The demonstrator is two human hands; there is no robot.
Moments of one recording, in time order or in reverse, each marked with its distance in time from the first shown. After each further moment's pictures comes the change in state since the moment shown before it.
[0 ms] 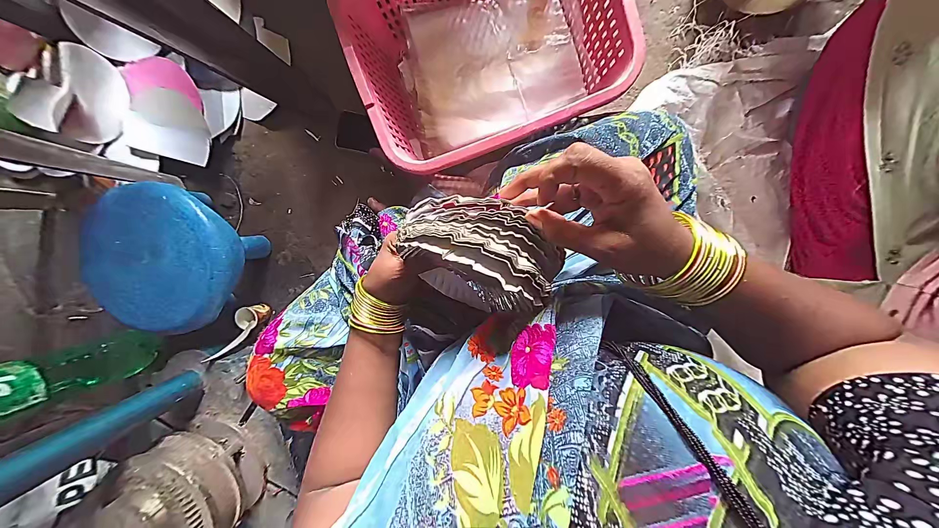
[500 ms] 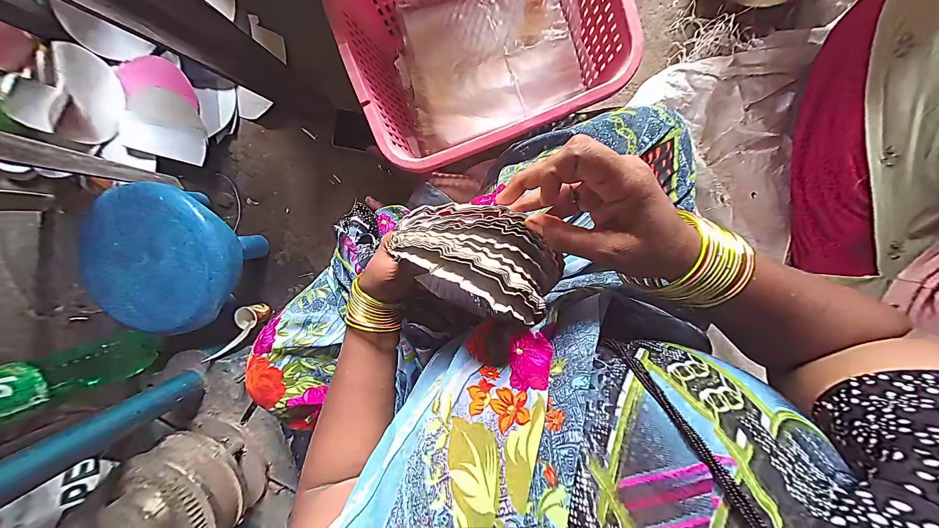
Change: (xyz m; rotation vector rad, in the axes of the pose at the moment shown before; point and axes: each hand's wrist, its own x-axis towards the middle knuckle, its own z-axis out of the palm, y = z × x) left_hand -0.004 -0.012 -0.025 -0.044 -0.123 -0.075; right_hand 0.000 -0.008 -0.002 0.059 -0.030 0.025
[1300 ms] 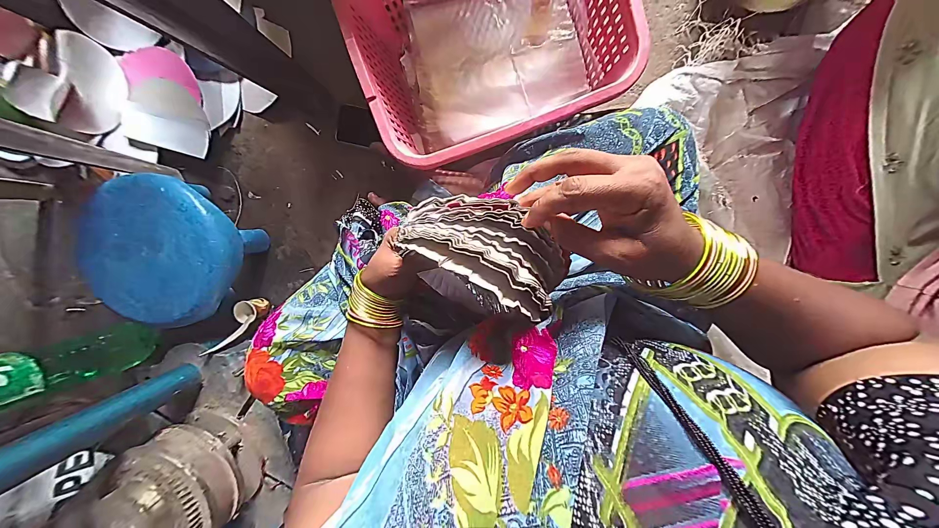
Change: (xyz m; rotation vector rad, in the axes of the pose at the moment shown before) left_hand 0.004 0.003 0.006 -0.114 0.015 0.009; right_hand -0.001 0.004 -0.001 -0.116 -0.005 -0.117
